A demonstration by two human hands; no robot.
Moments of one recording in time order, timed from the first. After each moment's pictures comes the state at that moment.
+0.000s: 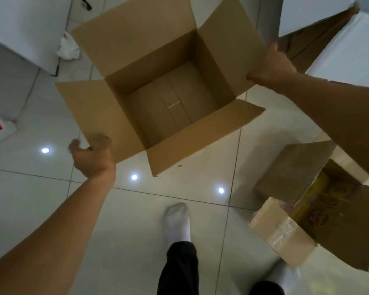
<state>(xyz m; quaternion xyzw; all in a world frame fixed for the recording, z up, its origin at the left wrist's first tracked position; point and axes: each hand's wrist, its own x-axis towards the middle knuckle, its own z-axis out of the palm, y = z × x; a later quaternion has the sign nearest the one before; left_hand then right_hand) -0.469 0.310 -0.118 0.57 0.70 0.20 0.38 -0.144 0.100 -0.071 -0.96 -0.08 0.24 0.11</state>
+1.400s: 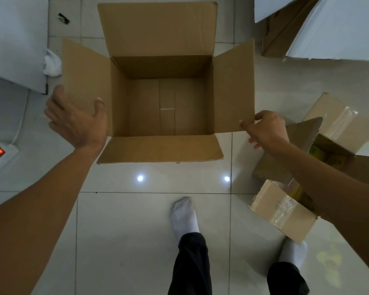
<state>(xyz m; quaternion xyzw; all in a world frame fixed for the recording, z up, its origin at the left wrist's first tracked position) -0.396 0.357 -0.086 0.85 0.49 0.14 0.12 -0.269 0.018 -0.070 -0.93 0.11 0.29 0.22</state>
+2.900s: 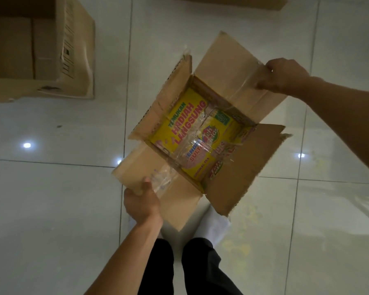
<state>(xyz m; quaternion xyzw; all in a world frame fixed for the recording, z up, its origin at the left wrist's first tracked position) -0.444 -0.212 -0.175 0.49 0.76 0.04 0.42 -0.091 -0.364 -0.166 -0.94 -0.14 0.30 0.02</state>
